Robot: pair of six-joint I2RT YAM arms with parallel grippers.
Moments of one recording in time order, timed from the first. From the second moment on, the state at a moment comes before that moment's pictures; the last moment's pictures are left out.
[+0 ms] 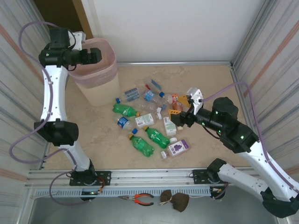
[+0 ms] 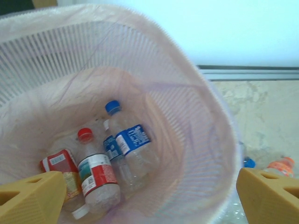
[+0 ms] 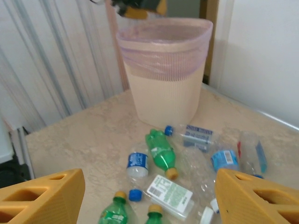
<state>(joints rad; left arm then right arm) 0.04 1.78 2.20 -1.09 0.31 -0.04 0.71 0.78 1.05 -0.47 -0.20 0.05</state>
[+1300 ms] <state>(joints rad) 0.01 0.98 1.15 -0.64 0.54 -0.32 0.35 1.41 1.05 -0.70 -0.14 0.38</state>
